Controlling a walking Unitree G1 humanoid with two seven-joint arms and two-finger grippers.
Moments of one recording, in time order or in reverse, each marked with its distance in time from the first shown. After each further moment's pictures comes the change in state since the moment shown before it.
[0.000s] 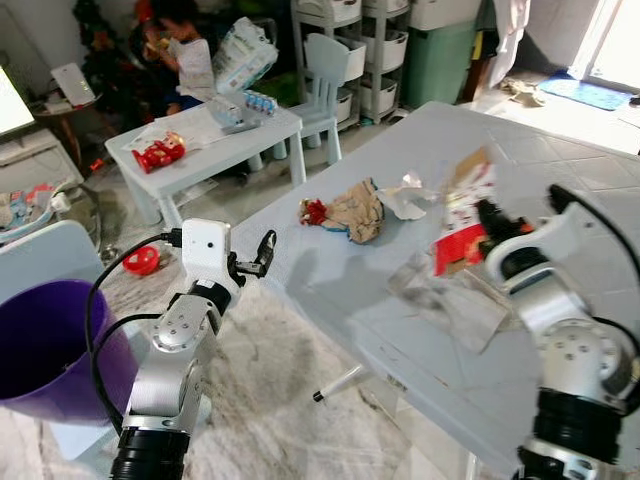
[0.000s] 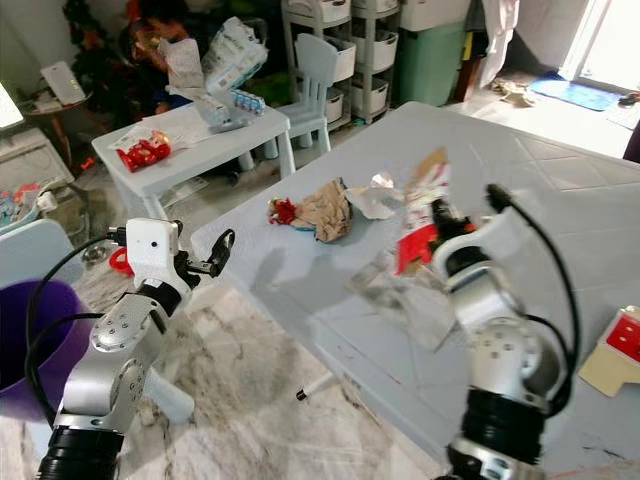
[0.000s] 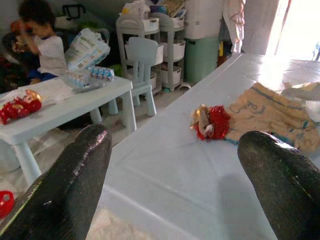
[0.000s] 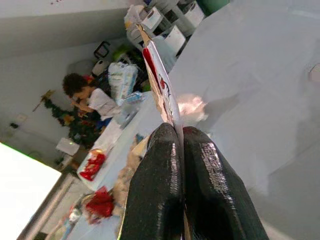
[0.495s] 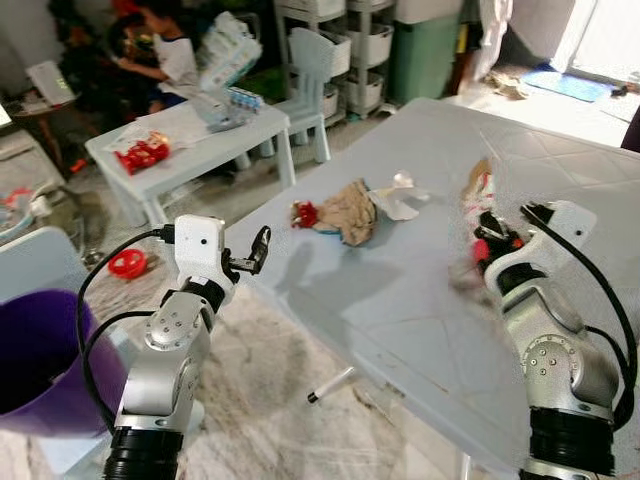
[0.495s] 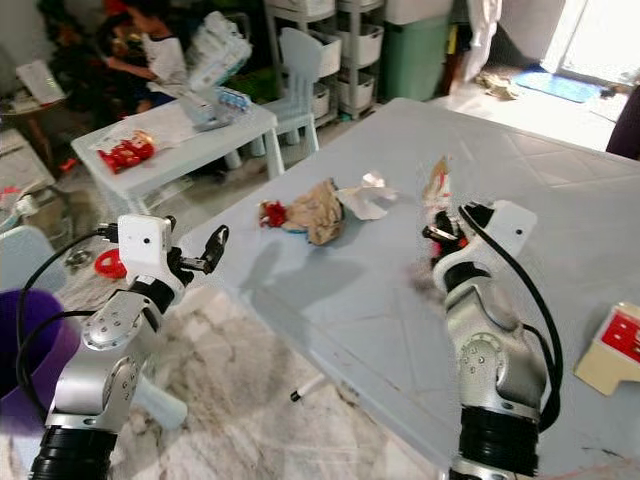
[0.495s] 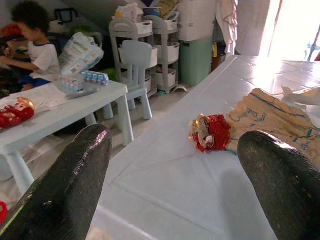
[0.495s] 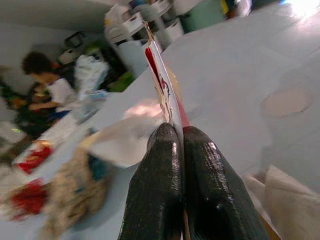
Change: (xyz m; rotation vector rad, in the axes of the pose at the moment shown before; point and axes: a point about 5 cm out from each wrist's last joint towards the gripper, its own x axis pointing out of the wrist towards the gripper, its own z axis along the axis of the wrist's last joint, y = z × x) left arm -0.001 0.004 0.006 0.016 -0.018 0.005; right arm -0.002 -0.007 -0.022 -0.212 -0.007 -0.008
